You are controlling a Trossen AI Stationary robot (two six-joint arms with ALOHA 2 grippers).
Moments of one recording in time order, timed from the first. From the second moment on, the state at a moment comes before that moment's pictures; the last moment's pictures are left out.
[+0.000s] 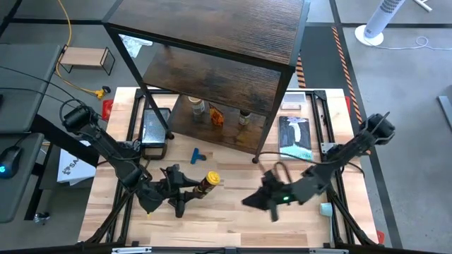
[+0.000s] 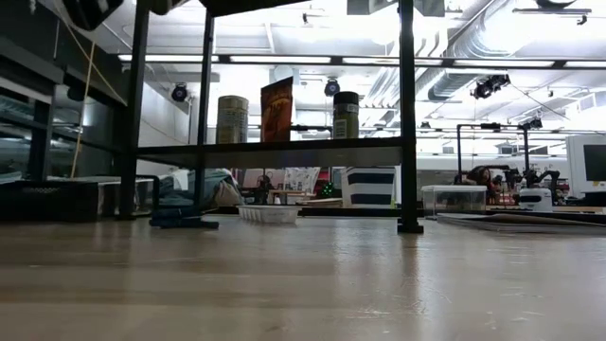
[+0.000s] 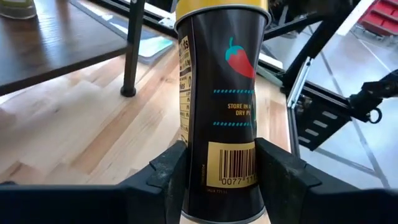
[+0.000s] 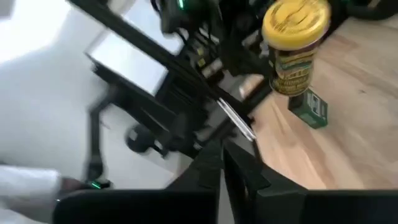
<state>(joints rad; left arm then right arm) -0.77 1.34 0.83 -0.02 -0.82 -0.76 0.63 1.50 0.95 0.41 0.42 0.97</state>
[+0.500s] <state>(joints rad) -0.80 1.34 0.83 0.26 -0.90 -0.78 0.40 1.65 1.22 0.22 0.29 0.63</state>
